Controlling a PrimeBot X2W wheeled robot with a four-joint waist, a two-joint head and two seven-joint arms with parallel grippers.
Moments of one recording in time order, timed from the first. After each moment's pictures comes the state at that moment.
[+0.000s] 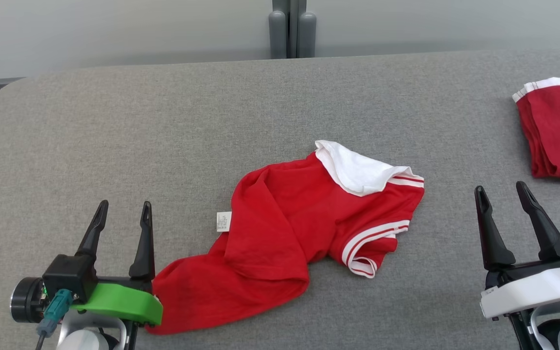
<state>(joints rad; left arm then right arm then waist) -0.11 0.35 -0.35 0.06 -0.45 0.17 -0.22 0.08 -0.14 -0.05 -0.22 0.24 0.13 -0.03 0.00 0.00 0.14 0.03</state>
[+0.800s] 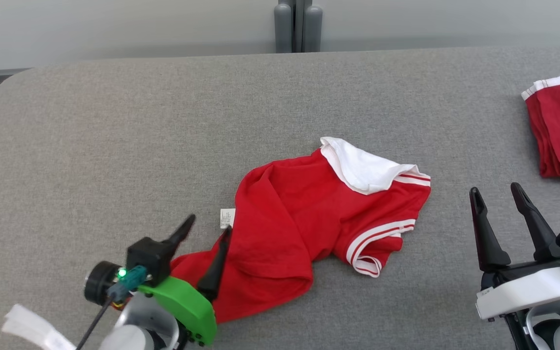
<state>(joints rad) -0.17 0.34 -0.53 0.04 -0.47 0.05 0.00 0.08 -0.13 -0.04 -0.22 0.24 0.13 -0.02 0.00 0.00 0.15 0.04</state>
